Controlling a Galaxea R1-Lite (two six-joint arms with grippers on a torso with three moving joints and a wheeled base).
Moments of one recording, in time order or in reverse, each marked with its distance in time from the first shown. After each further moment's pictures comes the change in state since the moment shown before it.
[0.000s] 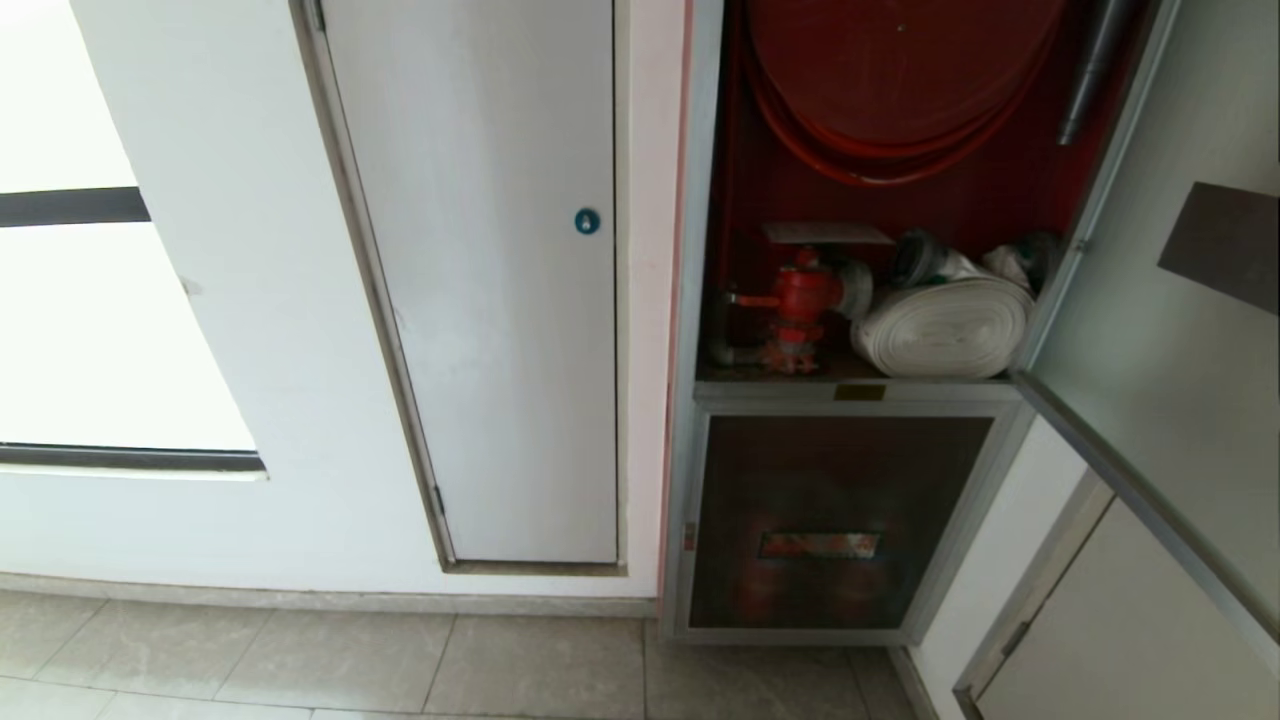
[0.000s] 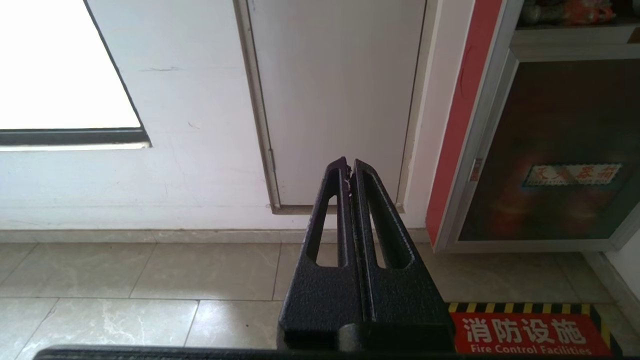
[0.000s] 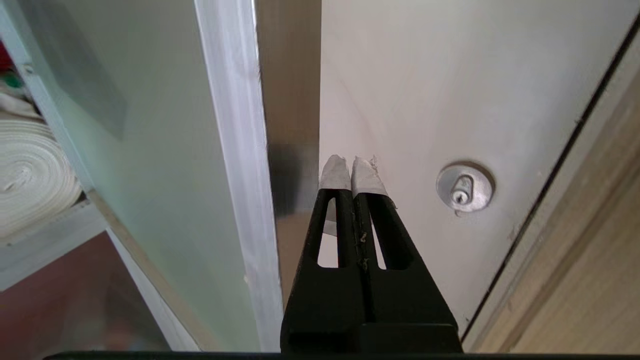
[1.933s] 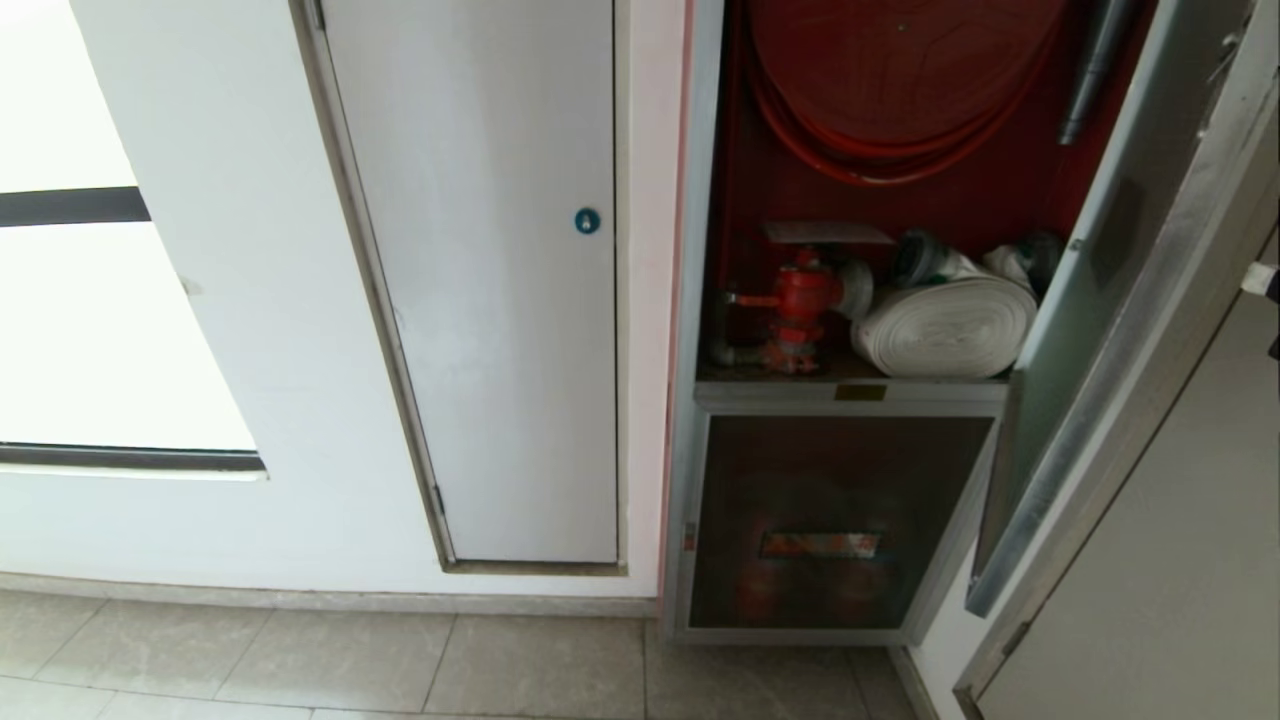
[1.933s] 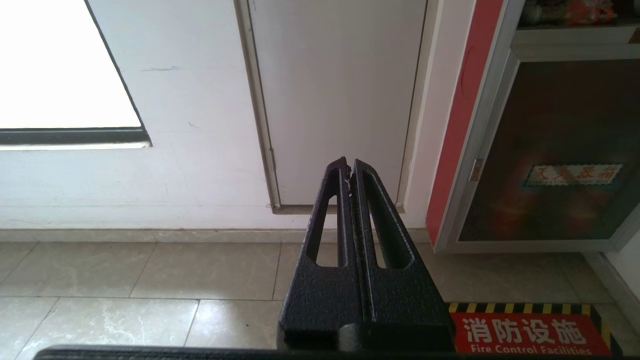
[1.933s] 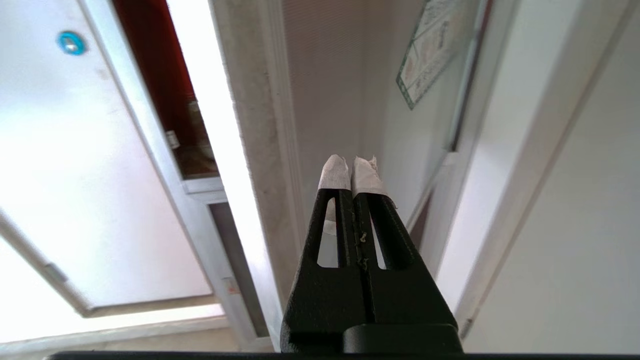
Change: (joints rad) left arm 0.000 0.000 0.000 0.000 0.000 0.000; right arm 0.660 -0.099 -0.072 0.210 0.207 0.093
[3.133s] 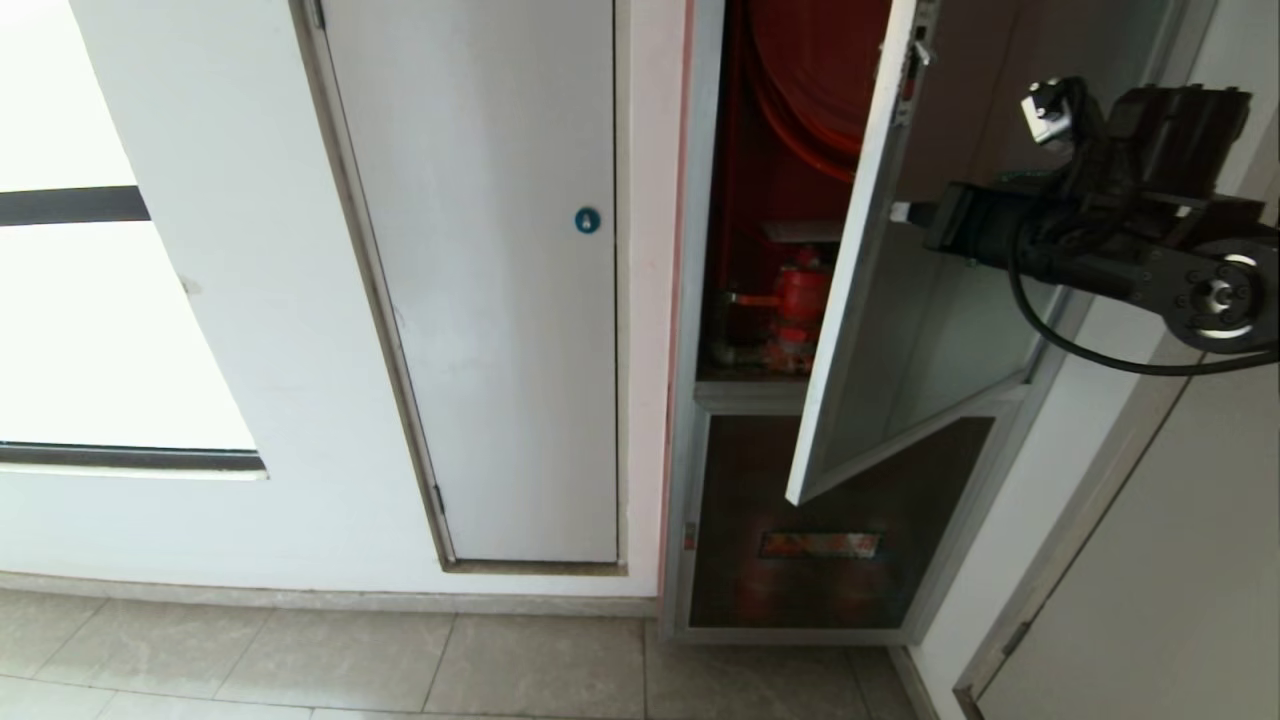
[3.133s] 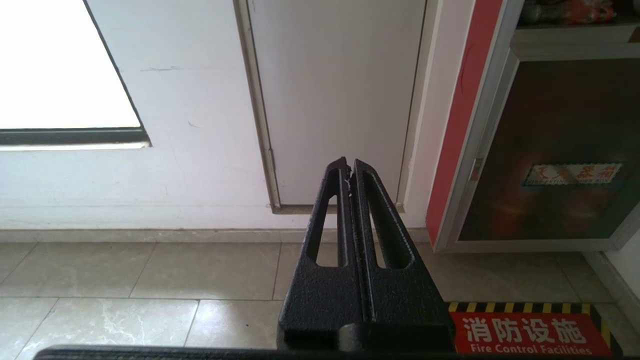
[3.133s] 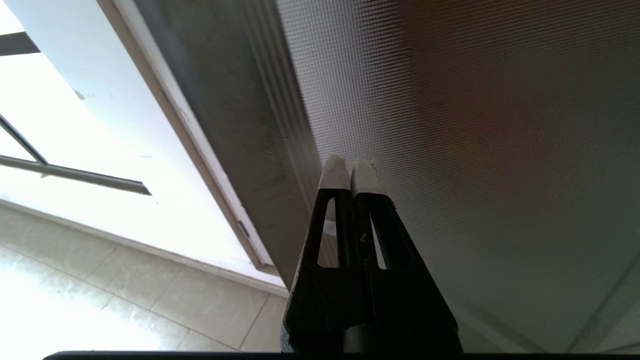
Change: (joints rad) left arm 0.000 0.000 0.000 0.000 0.000 0.001; right arm 0.220 0.706 -0.696 -0.001 0.279 0.154
